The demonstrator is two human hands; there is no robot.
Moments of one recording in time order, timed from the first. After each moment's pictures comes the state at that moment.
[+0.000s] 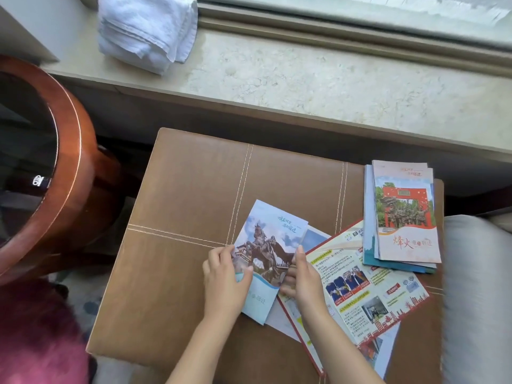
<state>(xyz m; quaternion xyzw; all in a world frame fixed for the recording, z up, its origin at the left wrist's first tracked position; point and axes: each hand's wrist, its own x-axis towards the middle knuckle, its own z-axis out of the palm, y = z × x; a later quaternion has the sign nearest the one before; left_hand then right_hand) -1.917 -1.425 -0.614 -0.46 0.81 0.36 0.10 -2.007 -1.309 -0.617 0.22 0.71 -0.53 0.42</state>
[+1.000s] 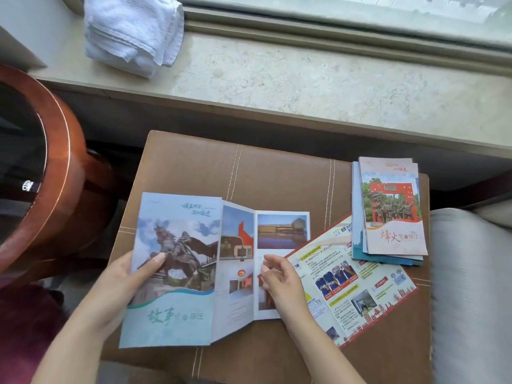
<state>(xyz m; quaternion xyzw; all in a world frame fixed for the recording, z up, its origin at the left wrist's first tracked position) -1.866 -1.531 -0.526 -0.50 0.52 0.69 0.04 -1.984 -1.303 -0.621 0.09 0.72 -0.54 0.42</state>
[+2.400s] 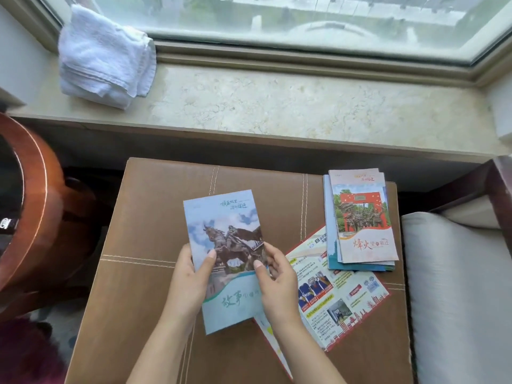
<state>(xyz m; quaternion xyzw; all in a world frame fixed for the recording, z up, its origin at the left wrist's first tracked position) -1.963 -1.438 -0.544 -0.46 0.58 0.66 -0.05 -2.025 -1.306 -0.568 0.09 0.73 -0.61 0.31</state>
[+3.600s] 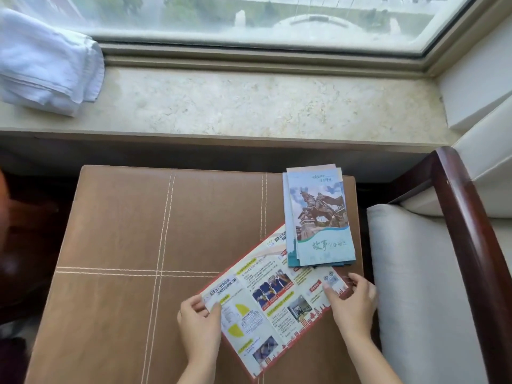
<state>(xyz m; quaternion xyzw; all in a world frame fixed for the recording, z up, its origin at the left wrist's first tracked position) -1.954 -1.319 -0.610 -0.66 0.58 0.47 0.03 -2.087 -1.097 -0.625 0.21 0.92 -0.29 0.17</state>
